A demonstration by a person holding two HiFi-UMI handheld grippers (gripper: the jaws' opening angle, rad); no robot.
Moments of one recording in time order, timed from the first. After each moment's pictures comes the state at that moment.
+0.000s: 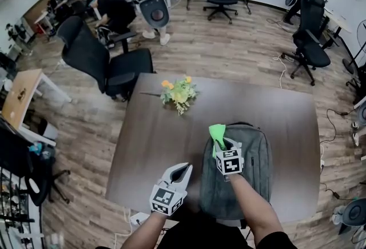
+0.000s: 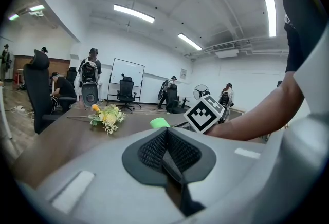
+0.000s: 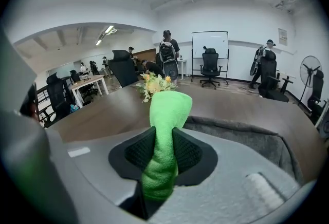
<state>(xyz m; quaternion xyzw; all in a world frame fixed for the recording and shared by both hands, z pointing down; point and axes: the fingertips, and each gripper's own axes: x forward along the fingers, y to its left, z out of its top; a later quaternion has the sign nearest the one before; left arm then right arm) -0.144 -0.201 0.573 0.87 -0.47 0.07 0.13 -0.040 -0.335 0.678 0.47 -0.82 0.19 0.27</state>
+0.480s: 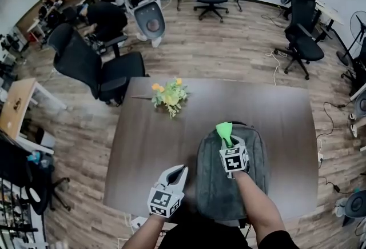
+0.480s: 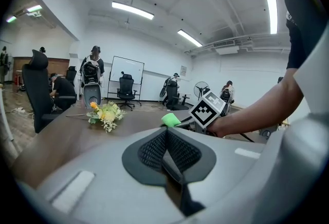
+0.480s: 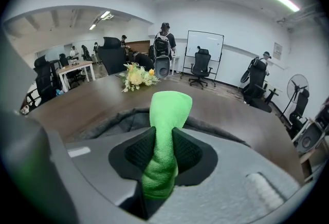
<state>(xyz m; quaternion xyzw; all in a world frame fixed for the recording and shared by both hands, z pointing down) -0.139 -0.204 0.584 0.87 -0.47 0.09 0.14 0.019 -0.351 0.682 0.51 -0.78 0.15 0.33</state>
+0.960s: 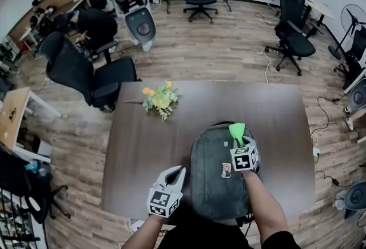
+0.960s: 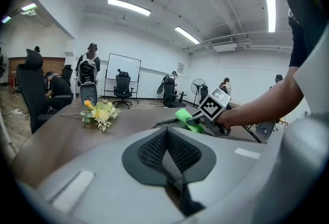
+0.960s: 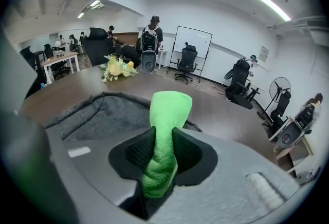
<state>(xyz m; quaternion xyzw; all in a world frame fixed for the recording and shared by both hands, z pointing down) -0.121 -0.209 0.591 0.88 -0.45 0.11 0.14 0.112 -0.346 0.676 0.57 -0.73 0.15 0.36</state>
